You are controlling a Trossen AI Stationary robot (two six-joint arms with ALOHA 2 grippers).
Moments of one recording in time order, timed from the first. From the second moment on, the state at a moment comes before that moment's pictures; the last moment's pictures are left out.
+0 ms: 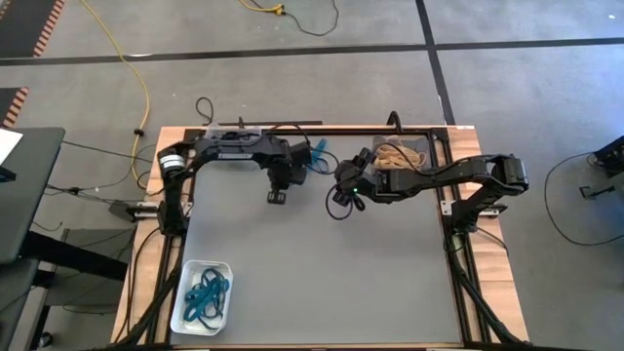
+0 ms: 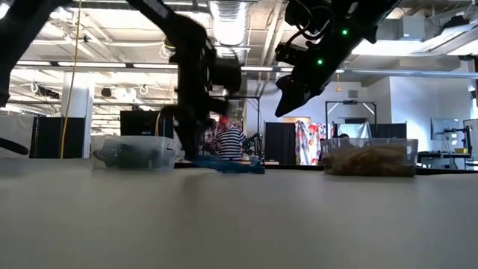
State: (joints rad) left arm 0.40 1.95 1.40 -0.93 0.00 0.50; right arm -0.09 1.56 0.96 -0.18 0.67 0.04
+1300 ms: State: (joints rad) left arm -0.57 1.02 1.33 -1.52 0.00 -0.80; right arm 0.01 1.56 0.96 -0.18 0.65 0.13
